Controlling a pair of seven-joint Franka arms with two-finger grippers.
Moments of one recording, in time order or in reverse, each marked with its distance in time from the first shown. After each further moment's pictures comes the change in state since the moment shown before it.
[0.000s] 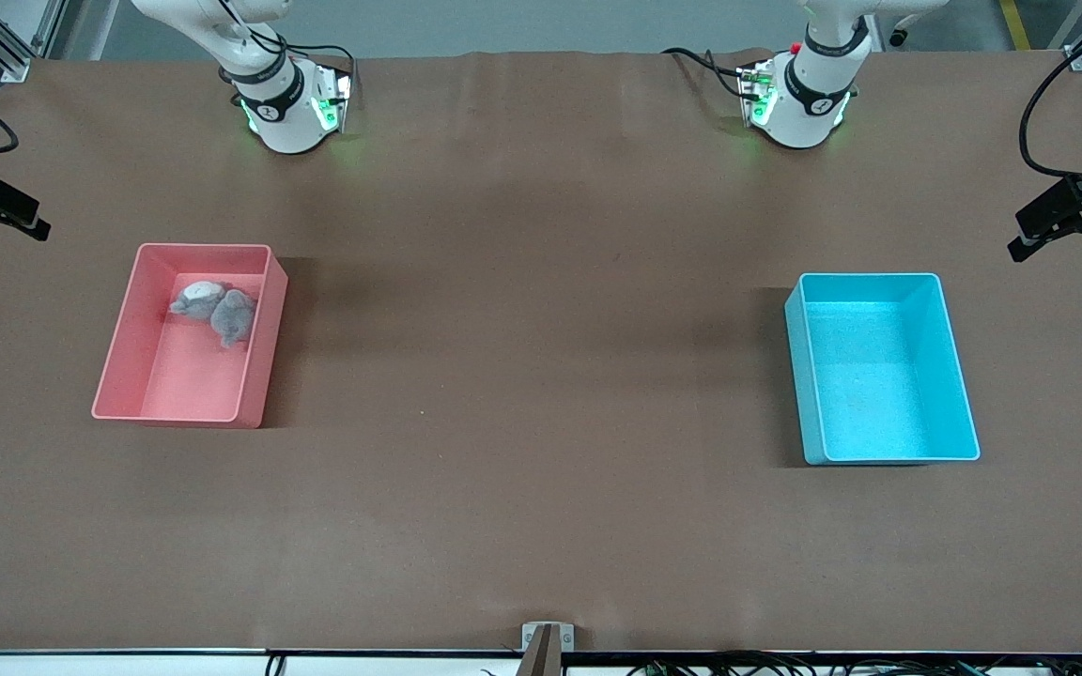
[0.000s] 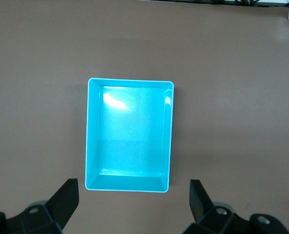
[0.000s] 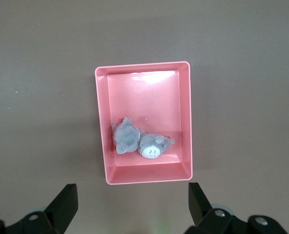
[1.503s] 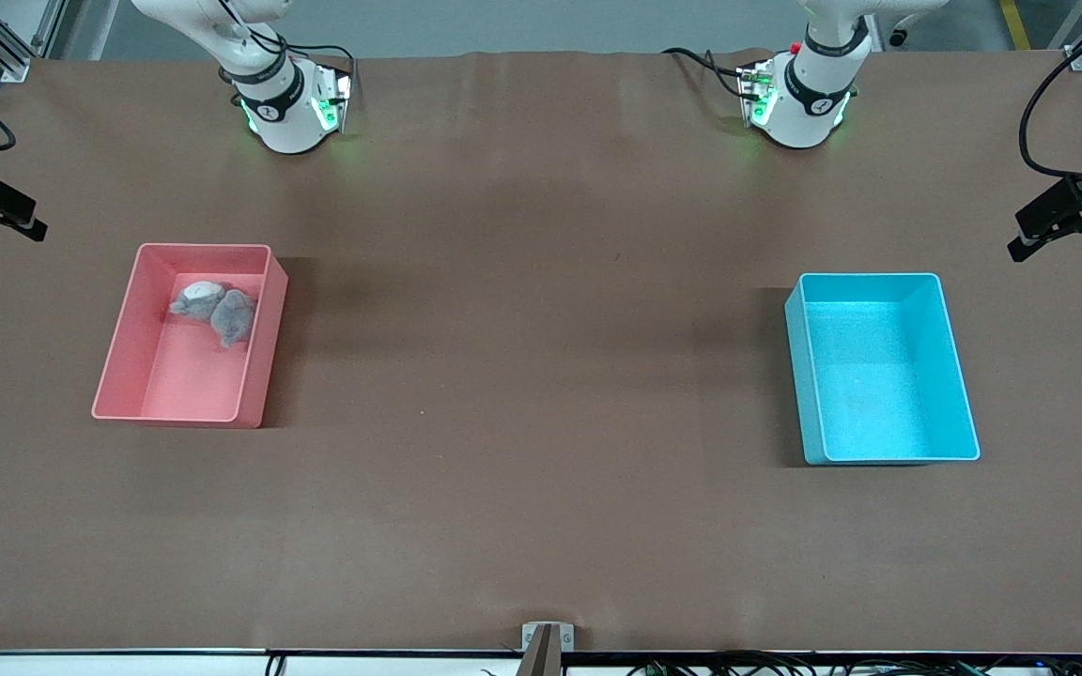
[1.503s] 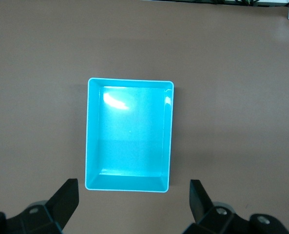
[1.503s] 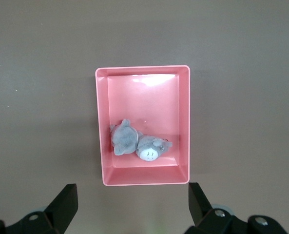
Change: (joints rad) left arm 0.000 0.000 0.000 0.000 0.000 0.000 0.000; right arm 0.000 0.000 -0.005 -0.001 -0.002 0.010 -0.034
